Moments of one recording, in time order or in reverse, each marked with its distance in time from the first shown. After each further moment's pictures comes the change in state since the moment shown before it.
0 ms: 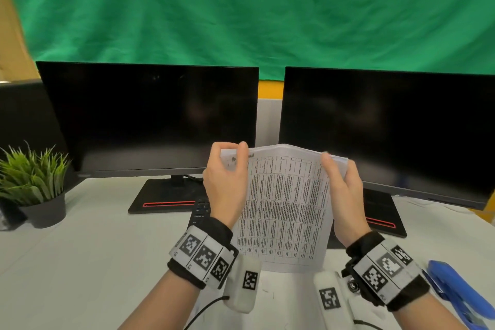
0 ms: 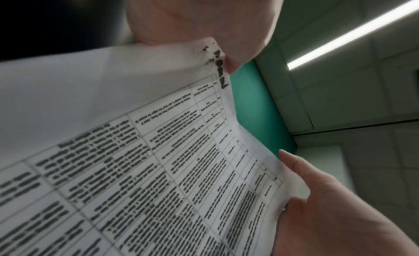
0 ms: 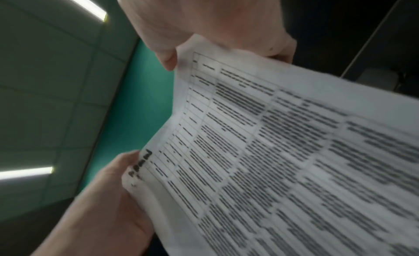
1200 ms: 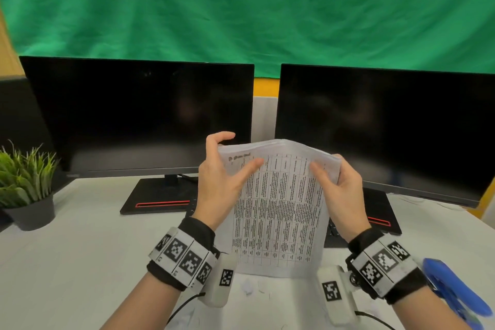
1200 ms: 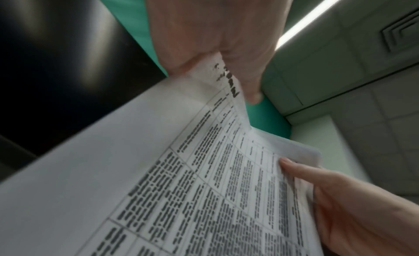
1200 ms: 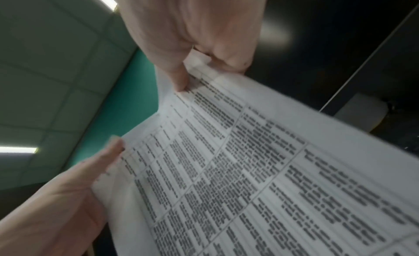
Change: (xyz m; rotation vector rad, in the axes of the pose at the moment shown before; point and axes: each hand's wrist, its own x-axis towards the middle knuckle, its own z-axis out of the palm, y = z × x) left_hand 0.005 -0.005 -0.014 0.009 -0.242 0.109; right_hand 0.013 0.016 -0.012 -0.158 -0.100 -0.224
